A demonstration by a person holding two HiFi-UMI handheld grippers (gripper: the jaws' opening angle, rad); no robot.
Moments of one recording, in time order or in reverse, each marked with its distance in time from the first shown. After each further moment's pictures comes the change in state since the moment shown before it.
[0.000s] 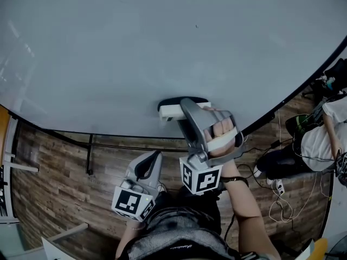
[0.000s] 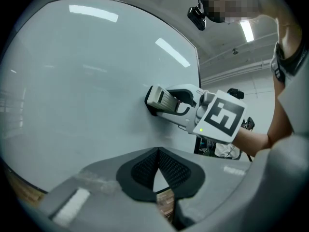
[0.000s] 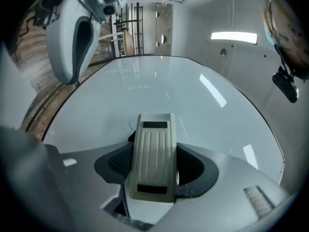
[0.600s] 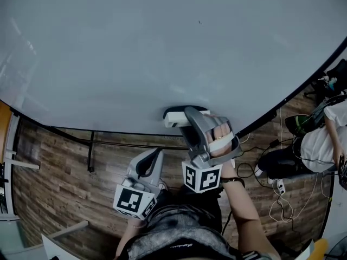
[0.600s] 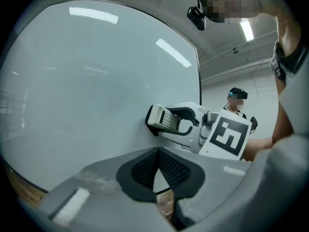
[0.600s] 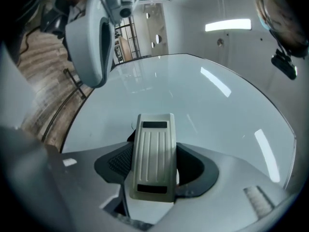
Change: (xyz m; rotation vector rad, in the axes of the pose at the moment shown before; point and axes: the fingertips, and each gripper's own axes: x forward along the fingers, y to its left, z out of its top) left arm -0.002 0.001 0.001 0.004 -0.008 0.020; right arm -0.012 0.050 -0.007 0.138 -0.003 0.101
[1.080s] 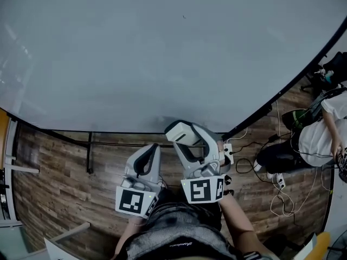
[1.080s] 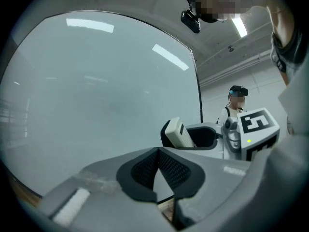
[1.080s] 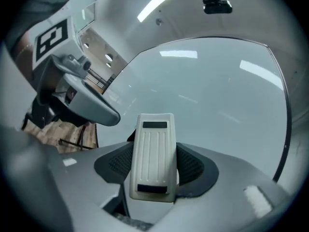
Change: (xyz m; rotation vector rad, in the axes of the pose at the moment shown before) left arm 0.004 -0.006 0.015 0.075 -0.068 0.039; right arm -0.049 0.021 -0.004 0.713 -0.015 0.103
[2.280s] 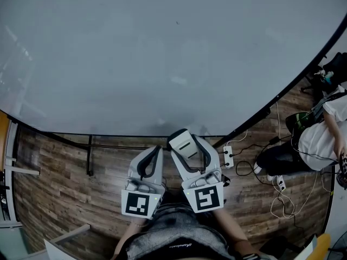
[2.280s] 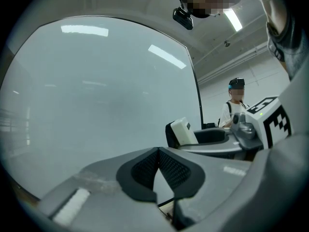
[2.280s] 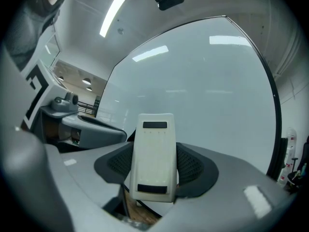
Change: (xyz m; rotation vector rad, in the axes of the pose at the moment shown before) left arm 0.009 -0.010 -0.002 0.007 0.008 0.041; right arm -0.020 0.003 -0.005 0.409 0.001 0.010
